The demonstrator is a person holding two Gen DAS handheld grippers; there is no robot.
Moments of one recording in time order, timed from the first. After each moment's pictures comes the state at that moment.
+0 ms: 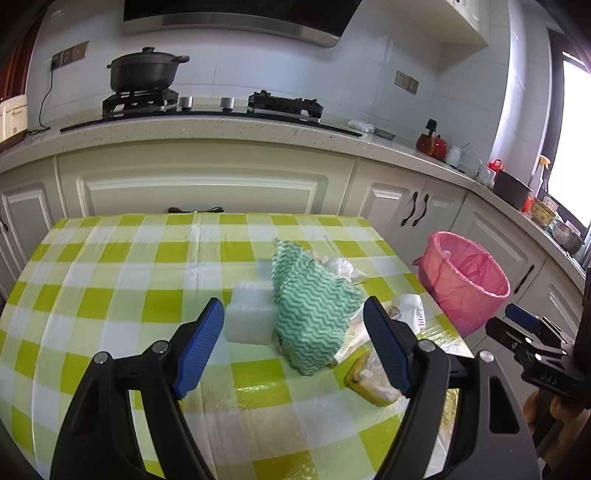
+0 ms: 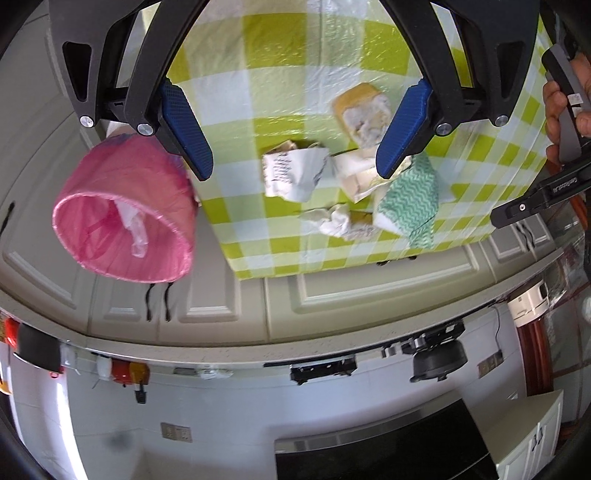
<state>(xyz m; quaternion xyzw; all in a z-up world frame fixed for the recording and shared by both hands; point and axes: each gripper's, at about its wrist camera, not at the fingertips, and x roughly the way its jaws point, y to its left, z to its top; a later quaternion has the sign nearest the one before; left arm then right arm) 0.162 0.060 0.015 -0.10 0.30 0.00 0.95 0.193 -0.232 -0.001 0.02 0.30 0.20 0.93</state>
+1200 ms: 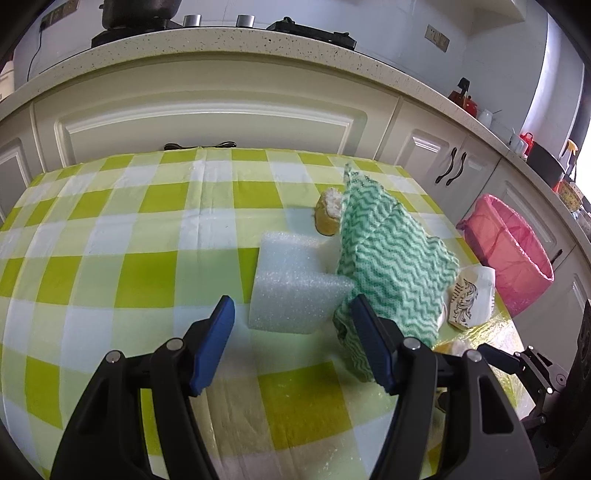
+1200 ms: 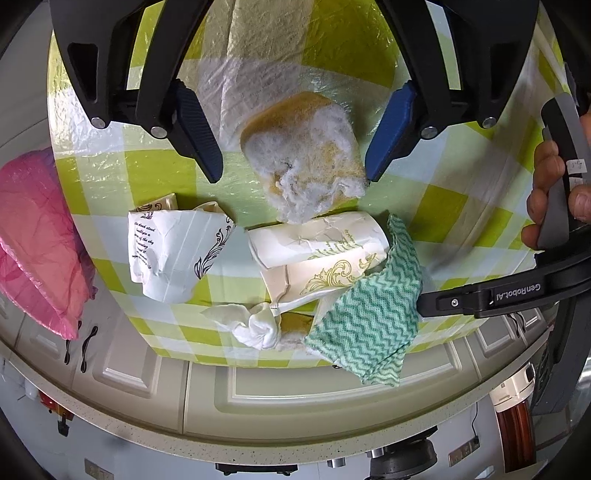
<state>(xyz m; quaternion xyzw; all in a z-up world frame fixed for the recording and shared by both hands) 0.244 0.094 -0.069 -0.11 0.39 0.00 0.91 0.223 -0.130 -0.091 -0.06 0.42 0.26 0.87</state>
